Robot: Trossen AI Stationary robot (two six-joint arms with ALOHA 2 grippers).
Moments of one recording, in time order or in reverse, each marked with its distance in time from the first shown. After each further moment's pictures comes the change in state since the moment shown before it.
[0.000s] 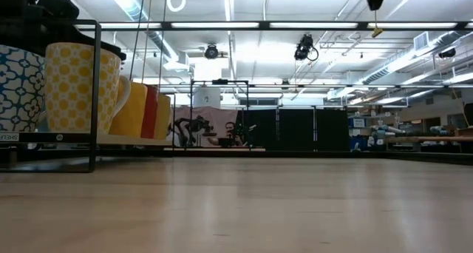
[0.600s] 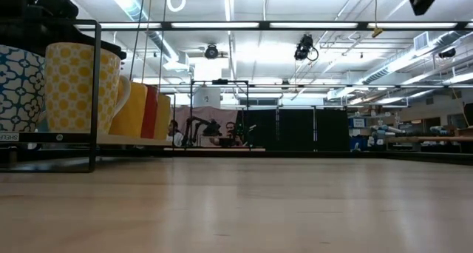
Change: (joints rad) left arm 0.000 0.000 -0.006 0.021 -0.001 0.021; right arm 0.000 -0.430 -0.001 -0.396 -0.035 -0.008
